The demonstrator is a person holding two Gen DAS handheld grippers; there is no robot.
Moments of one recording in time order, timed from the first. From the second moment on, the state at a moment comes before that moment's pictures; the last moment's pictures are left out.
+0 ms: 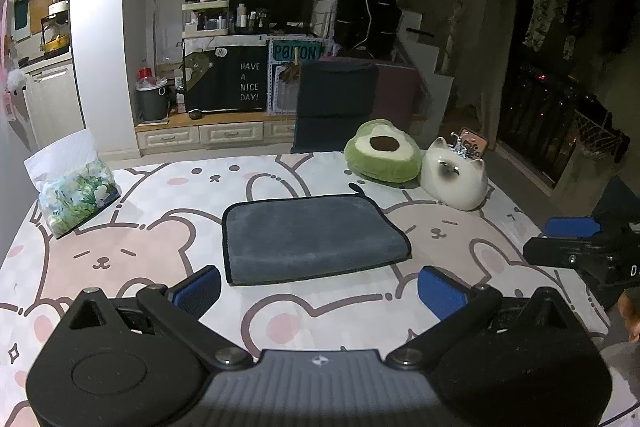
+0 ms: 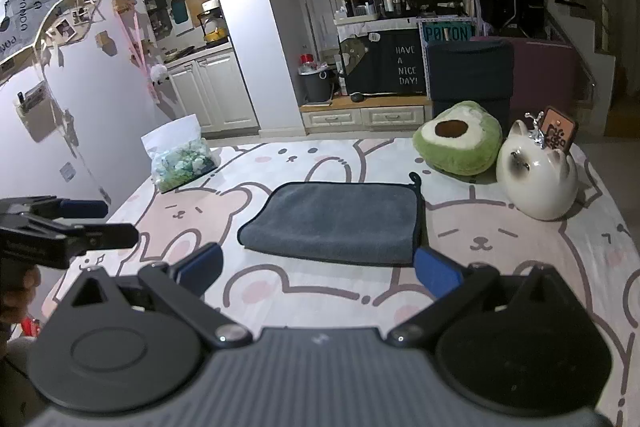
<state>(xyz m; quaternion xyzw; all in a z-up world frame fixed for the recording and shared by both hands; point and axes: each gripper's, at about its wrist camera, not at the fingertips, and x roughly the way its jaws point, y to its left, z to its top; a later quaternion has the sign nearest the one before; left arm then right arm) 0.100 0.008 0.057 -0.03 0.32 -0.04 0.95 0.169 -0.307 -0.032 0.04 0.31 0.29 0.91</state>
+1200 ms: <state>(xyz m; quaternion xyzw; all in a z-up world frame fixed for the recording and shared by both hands) 0.042 0.004 0.026 -0.04 0.31 -0.06 0.95 0.108 -0.314 -0.049 0.02 0.28 0.29 0.92</state>
